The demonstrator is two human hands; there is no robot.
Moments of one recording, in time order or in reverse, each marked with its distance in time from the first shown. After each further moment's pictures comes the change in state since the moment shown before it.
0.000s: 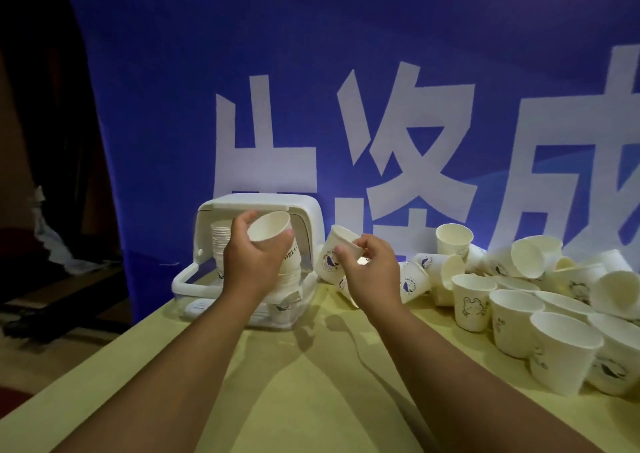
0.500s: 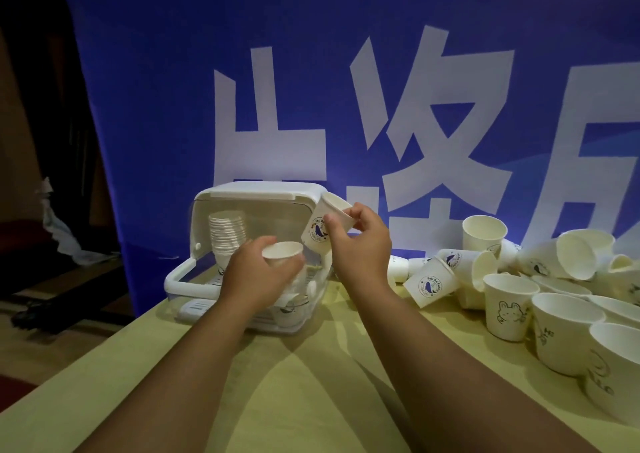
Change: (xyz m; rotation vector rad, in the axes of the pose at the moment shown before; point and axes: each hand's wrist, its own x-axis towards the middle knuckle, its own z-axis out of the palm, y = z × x) left_hand 0.024 -0.053 0.010 0.362 -0.203 -0.083; right_hand 0.027 -0.007 0.054 0.227 0.058 -0.048
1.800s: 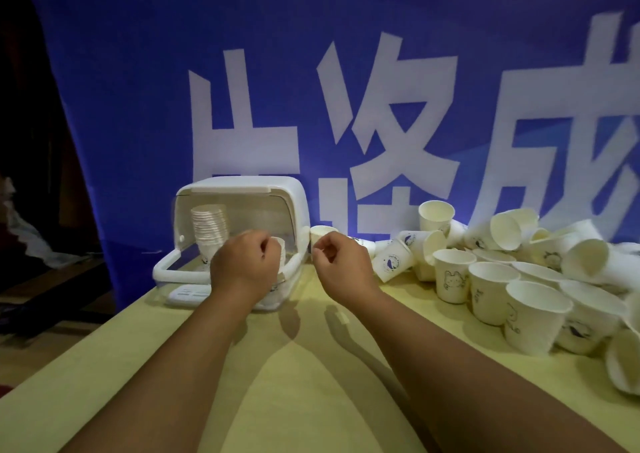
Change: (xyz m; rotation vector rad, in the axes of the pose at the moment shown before) left_hand -0.049 0.034 -0.008 0.288 0.131 0.307; right_hand -0.042 -0.003 -0.058 -0.430 -0.301 0.016
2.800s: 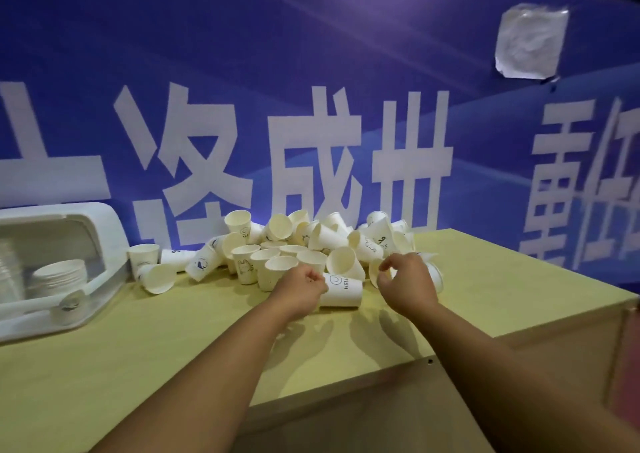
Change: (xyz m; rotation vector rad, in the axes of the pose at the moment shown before) left_hand -0.185 0.342 0.083 -0.612 -0.855 -0.052; right_hand -0.214 0.122 -0.394 -0.520 0.437 0.398
